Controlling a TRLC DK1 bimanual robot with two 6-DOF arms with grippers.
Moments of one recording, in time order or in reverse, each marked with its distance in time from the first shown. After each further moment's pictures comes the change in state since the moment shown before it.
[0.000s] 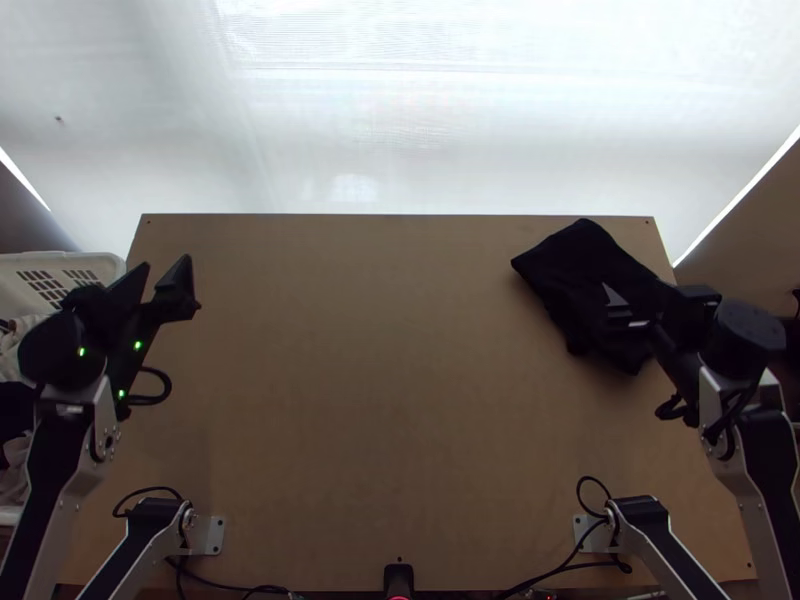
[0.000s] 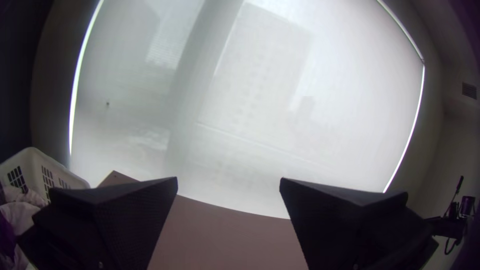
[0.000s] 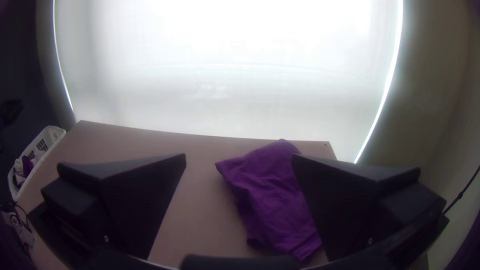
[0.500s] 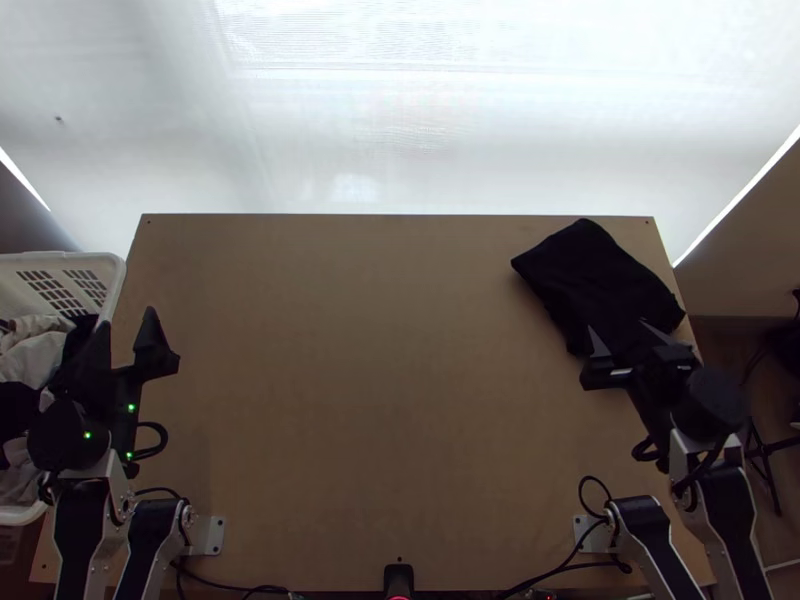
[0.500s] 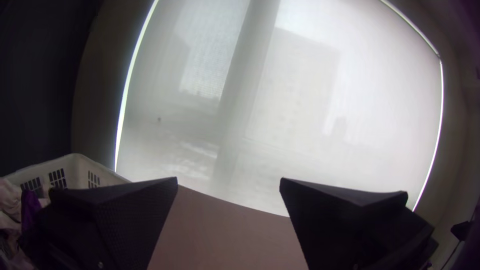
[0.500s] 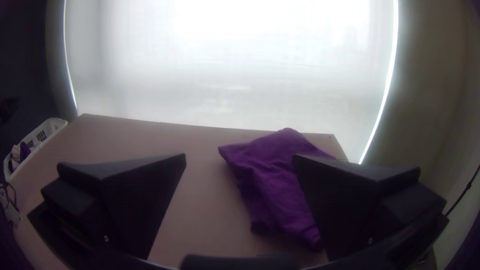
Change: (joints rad) left arm 0.122 -0.390 -0.343 0.055 -0.125 0.079; right arm 0.023 -0.283 -0.389 0.193 0.000 -0.005
